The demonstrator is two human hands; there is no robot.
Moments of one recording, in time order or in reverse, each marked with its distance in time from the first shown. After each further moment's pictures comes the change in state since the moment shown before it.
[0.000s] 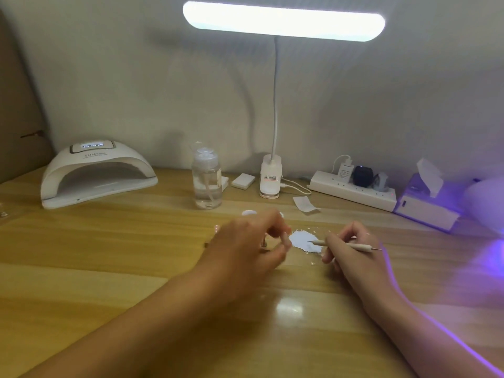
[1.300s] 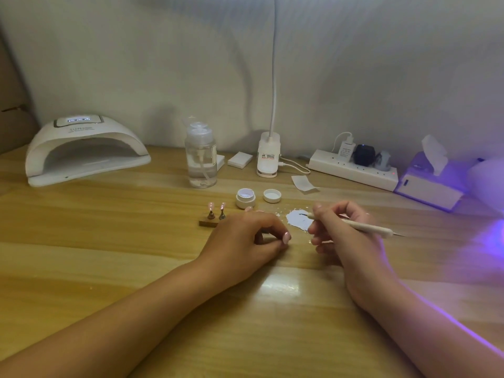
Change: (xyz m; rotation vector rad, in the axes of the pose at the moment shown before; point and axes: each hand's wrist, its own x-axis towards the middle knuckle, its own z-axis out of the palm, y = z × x) left_hand -0.008 -0.015 0.027 -0.142 -0.058 -0.137; right_hand -0.013 -0.012 0.014 0.400 -0.063 0.063
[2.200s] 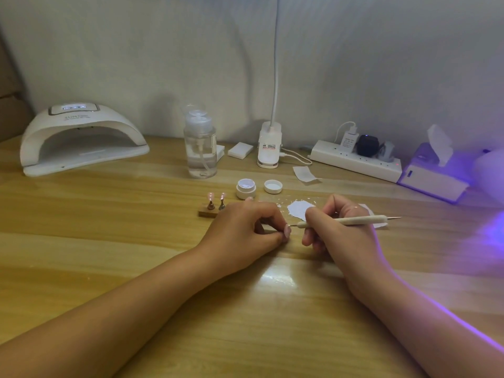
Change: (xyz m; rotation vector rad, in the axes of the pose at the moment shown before) left_hand 0.001 0.003 -0.003 -0.036 -0.033 -0.021; right_hand -0.004 0.003 0.004 -0.186 -0.109 -0.066
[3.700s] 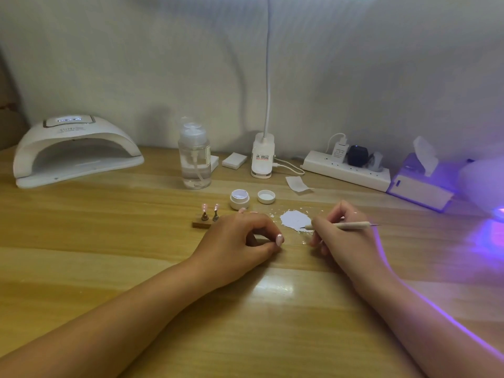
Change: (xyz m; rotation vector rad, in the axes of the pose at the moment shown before) left_hand -0.001 -0.001 0.000 -0.012 -0.019 -0.005; right_hand 0.014 0.010 -0.020 -0.261 0.105 0.015
